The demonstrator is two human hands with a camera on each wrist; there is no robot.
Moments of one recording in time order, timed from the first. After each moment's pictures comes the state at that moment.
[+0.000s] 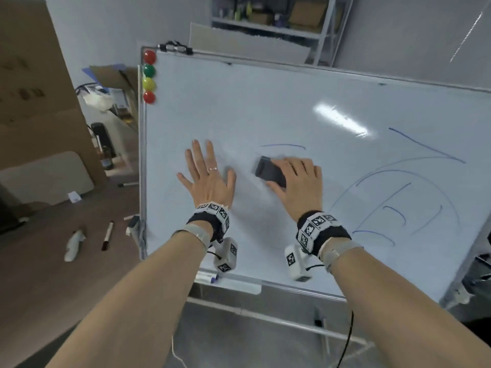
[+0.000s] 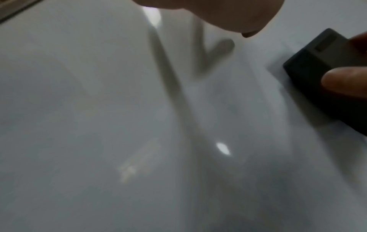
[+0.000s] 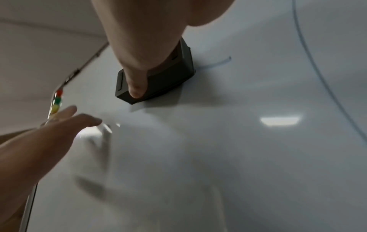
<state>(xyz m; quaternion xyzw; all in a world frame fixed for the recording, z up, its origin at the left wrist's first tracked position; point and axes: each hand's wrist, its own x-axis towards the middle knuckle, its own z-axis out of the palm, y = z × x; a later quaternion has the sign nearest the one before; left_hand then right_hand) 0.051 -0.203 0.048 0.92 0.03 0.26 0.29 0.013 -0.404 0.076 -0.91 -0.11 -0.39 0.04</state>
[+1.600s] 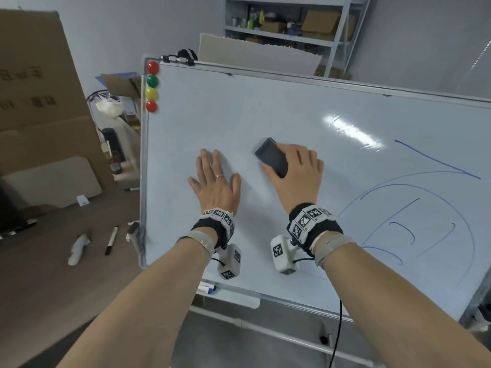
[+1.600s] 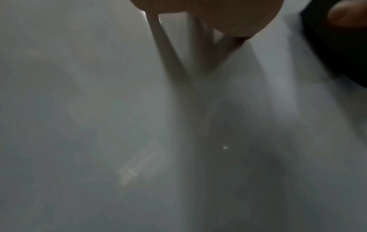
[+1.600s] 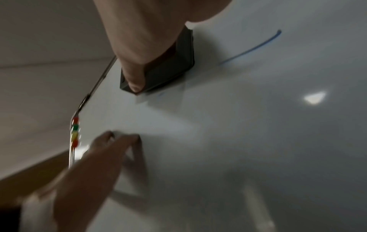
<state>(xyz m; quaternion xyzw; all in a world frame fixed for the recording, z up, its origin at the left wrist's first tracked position) 0.083 -0.221 0.047 0.93 0.05 0.25 0.28 0.059 -0.392 0.108 -0.88 -0.07 -0.45 0.14</state>
